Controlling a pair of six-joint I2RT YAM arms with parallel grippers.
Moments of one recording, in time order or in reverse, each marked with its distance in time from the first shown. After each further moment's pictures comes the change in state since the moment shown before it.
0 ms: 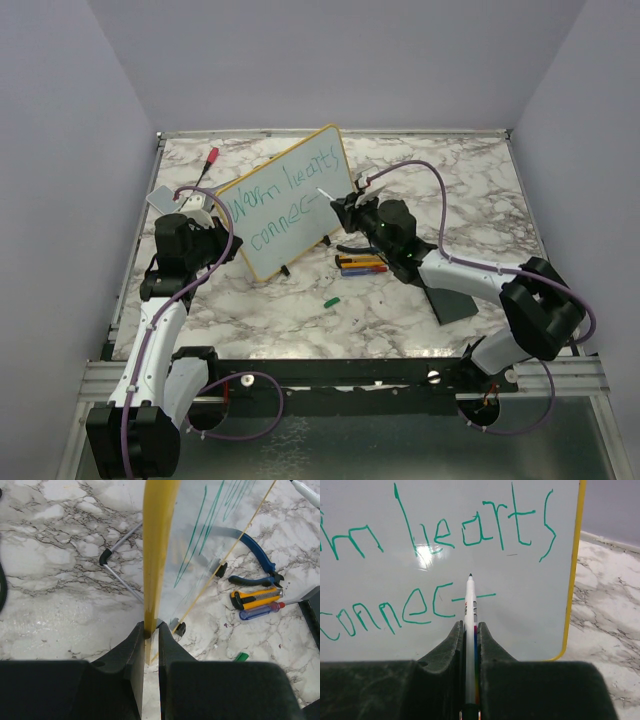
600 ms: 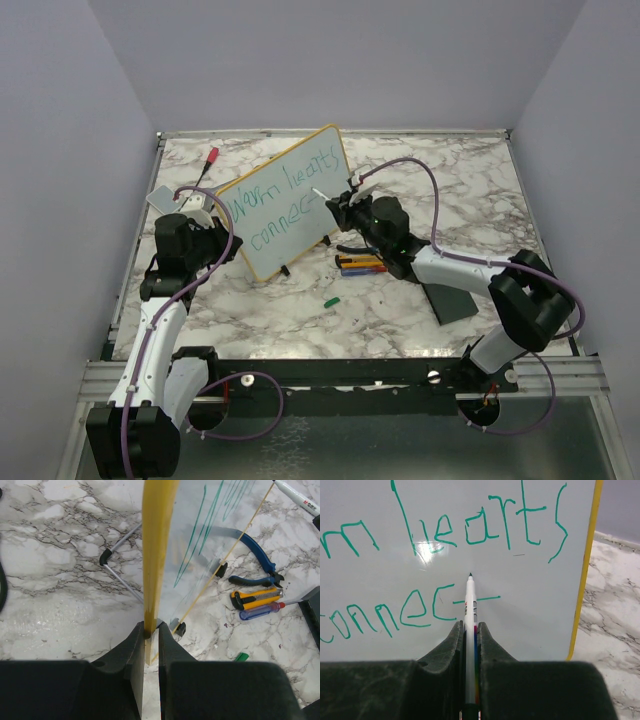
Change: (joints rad) left arm 0.000 0.000 0.000 0.000 0.000 0.000; right arm 0.000 0.065 0.044 0.005 -0.026 -0.007
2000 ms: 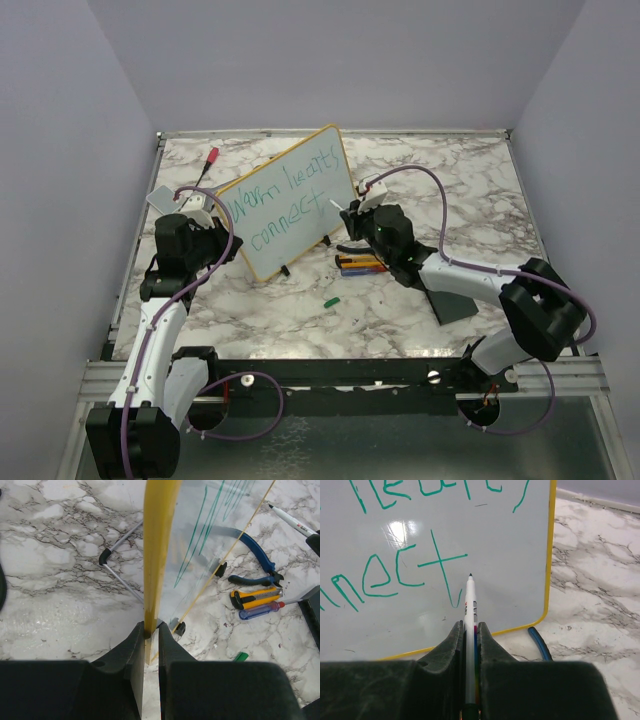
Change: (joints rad) left arm -0.002 -0.003 0.000 -0.003 0.000 0.000; right arm 0.005 -0.072 -0.077 -0.102 0.123 0.027
